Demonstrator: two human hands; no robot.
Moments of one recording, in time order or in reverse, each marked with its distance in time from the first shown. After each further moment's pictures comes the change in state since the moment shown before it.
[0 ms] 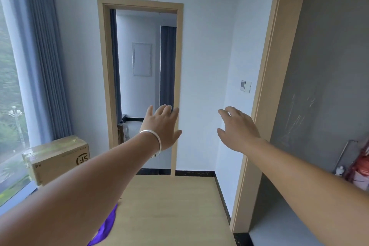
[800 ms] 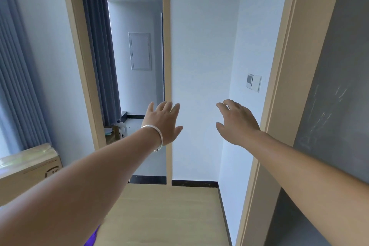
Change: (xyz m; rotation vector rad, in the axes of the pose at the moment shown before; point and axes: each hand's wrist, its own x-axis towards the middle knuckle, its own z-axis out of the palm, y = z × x) left_hand 0.312 0.091 0.194 0.029 -0.108 -0.050; right_hand 0.264 0.203 0.190 0.049 0.000 -0.080
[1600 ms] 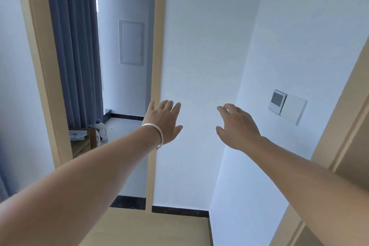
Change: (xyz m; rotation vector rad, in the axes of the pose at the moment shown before) left_hand 0.314 -0.043 0.204 -0.029 0.014 -0.012; right_hand 0.300 0.089 0.179 -0.047 -0.048 -0.006
